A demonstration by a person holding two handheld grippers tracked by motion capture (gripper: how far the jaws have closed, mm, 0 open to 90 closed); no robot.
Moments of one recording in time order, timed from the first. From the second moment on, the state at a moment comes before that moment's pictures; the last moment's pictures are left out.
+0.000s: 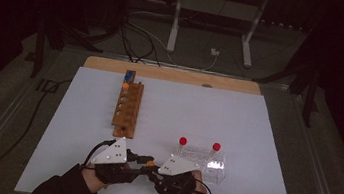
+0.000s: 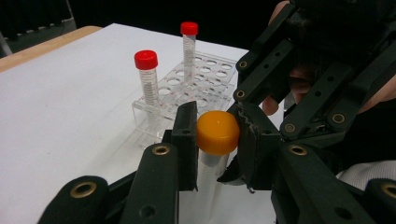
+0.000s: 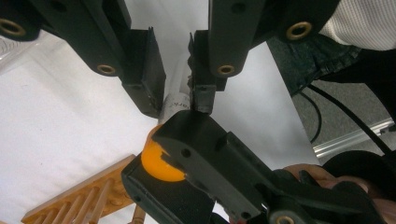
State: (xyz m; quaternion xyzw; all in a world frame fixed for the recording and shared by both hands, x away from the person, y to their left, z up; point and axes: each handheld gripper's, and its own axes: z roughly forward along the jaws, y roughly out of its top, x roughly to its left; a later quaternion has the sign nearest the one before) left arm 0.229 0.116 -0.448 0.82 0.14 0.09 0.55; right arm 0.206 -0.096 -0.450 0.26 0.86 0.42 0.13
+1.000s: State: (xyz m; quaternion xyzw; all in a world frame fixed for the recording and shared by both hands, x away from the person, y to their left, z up) left arm 0.286 0.175 -0.390 0.77 0.22 0.21 0.56; right arm 0.209 -0.116 -0.435 0.29 0.80 0.50 0.15
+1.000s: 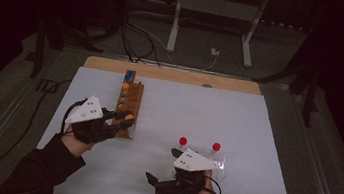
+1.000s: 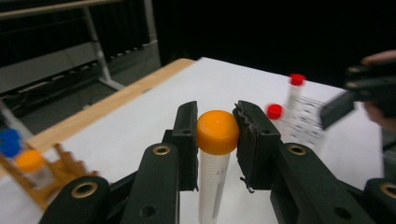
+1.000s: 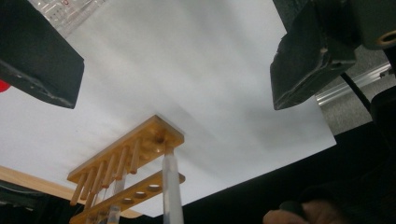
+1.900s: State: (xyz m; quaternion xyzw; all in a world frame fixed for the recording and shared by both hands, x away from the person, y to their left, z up) left arm 0.377 0.198 -0.388 0.72 0.33 0.29 0.54; right arm 0.208 -0.127 -0.429 0.27 0.79 0.53 0.14
